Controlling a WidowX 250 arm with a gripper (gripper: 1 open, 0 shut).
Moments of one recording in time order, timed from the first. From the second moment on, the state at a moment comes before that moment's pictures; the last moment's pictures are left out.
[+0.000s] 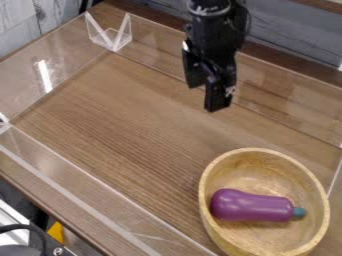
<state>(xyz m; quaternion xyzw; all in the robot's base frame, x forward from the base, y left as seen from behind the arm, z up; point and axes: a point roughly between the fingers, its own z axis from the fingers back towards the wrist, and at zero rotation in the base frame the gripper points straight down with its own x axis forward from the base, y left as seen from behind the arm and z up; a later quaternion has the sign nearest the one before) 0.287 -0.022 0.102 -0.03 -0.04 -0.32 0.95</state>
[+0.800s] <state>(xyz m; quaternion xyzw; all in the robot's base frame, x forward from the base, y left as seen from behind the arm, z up) 0.240 -0.089 0.101 -0.05 -0.04 -0.53 0.85</state>
